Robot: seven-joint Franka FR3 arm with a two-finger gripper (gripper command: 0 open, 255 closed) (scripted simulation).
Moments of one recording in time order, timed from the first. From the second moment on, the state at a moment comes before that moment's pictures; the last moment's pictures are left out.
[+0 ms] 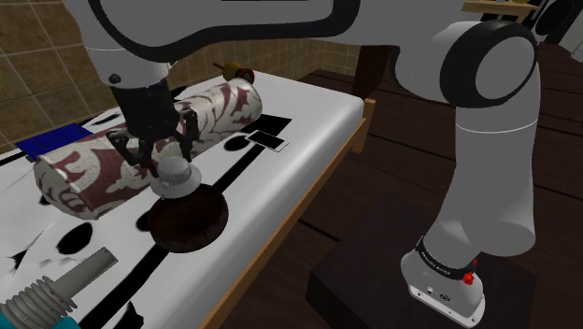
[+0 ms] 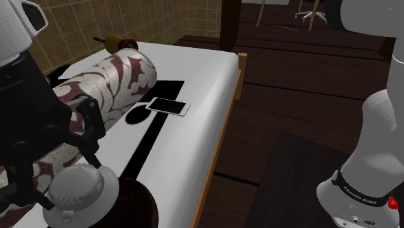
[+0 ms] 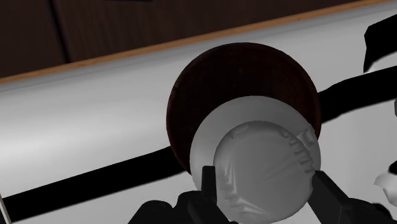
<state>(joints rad) 0.39 0.41 0.53 -1.24 -0.20 1.58 0.86</state>
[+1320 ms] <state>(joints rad) 0.36 0.39 0.52 -1.46 -0.20 1.79 0.87</state>
